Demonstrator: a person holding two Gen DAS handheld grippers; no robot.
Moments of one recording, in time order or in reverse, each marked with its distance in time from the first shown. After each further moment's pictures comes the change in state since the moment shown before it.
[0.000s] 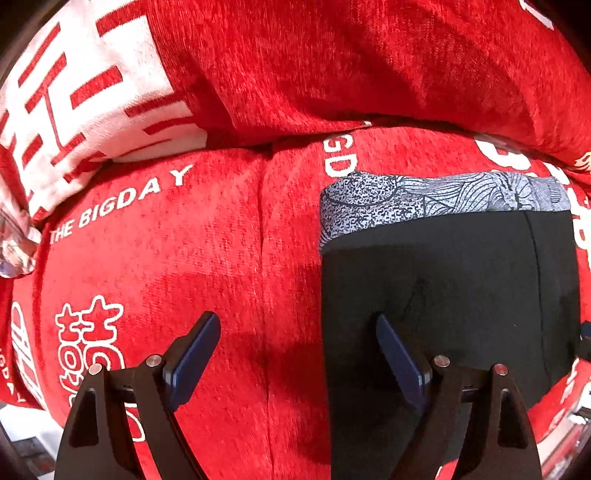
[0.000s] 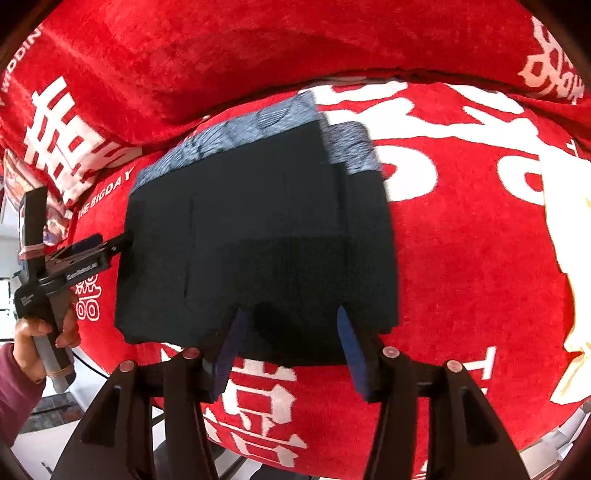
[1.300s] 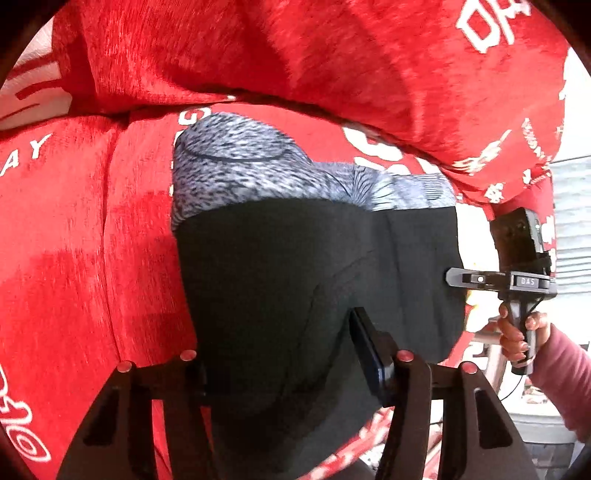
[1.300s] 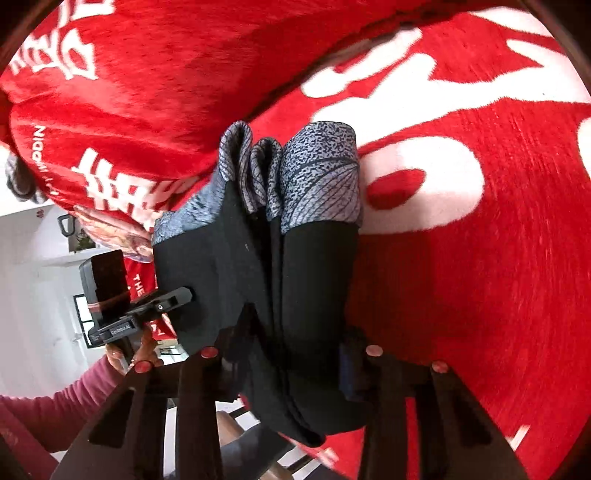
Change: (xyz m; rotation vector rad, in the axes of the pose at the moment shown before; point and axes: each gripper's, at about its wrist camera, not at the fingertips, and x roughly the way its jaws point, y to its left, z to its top) left arm 0.001 -0.033 0.007 -0.004 0.120 -0.611; right arm 0.037 -0.065 0.044 0.130 0.134 0.514
